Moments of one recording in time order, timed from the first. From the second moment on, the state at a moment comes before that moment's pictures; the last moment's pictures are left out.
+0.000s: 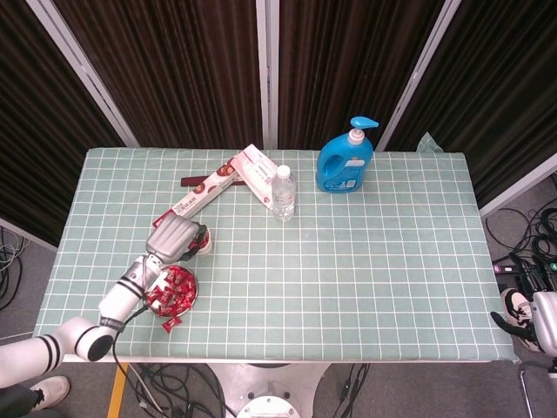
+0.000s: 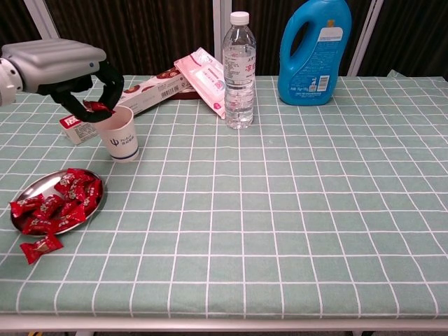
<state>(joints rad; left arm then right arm) -0.73 -1.45 -0.17 -1.40 1.30 0.89 0.27 0.05 -1.00 0.05 -1.58 -1.49 1.47 0.18</state>
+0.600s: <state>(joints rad) -0.71 -1.42 -0.14 -1.46 1.28 0.98 0.33 0.05 -0.99 0.05 -1.58 -1.50 1.46 0.18</state>
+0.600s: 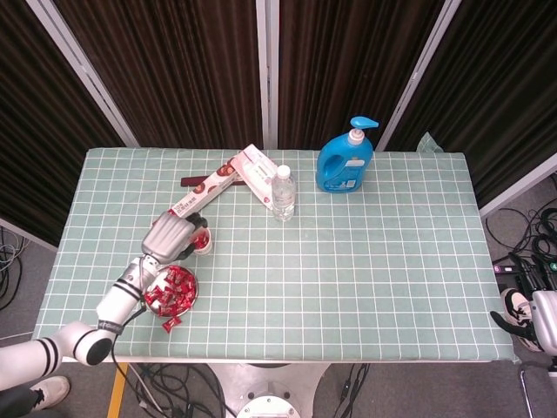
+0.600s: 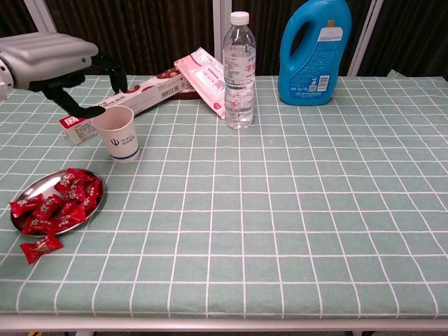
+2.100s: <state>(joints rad) -0.52 -1.37 0.23 -1.36 1.79 1.10 0.23 0.06 -0.98 0.05 -1.64 -1.51 1.46 0.11</state>
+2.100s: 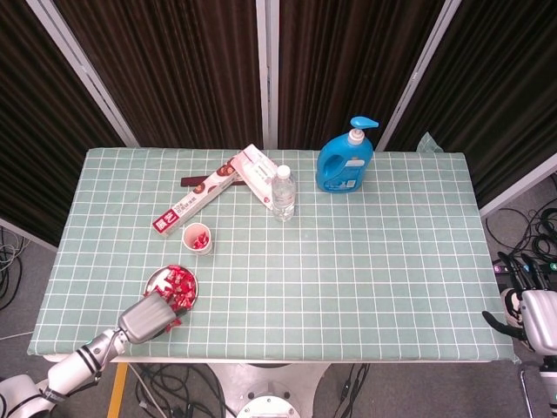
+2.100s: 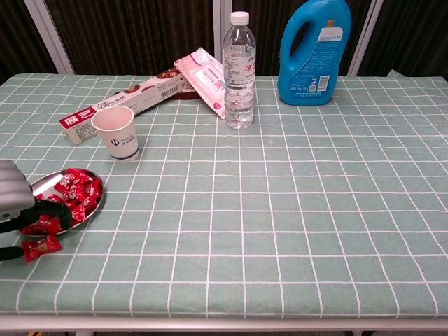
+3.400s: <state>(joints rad) -0.50 -1.40 0.22 -1.32 1.78 1.06 0.22 0.06 -0.98 0.04 -1.65 -1.51 1.46 0.11</state>
